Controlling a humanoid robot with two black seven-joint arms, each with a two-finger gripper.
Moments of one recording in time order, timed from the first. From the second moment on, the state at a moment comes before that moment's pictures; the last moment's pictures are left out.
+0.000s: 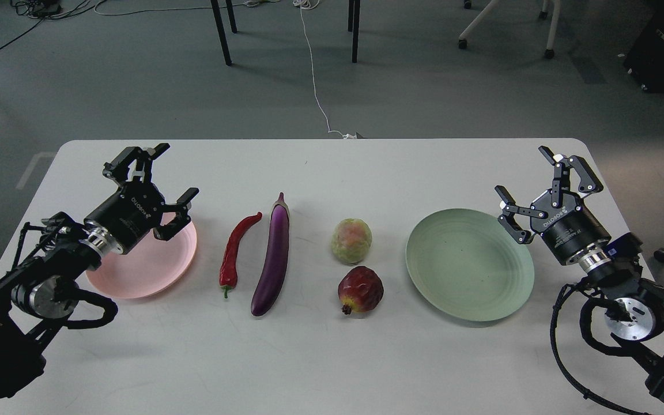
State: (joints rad) left arm -0.38 0.45 -0.95 -0.95 0.30 -0.49 -0.28; right arm 0.39 -0.49 0.73 0.94 -0.14 0.49 0.48
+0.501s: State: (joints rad) left arm -0.39 0.49 -0.94 -0.95 0.35 -0.49 -0.38; right arm 0.81 -0.60 0.62 1.02 -0.66 0.49 0.48
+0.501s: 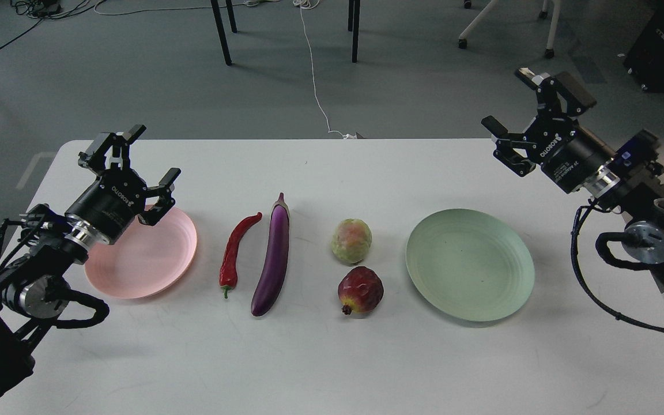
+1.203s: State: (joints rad) left arm -0.39 0.53 -0.95 -0.99 0.34 -0.49 -0.38; right arm 1.41 -0.21 -0.17 0.96 -1.54 0.49 0.49
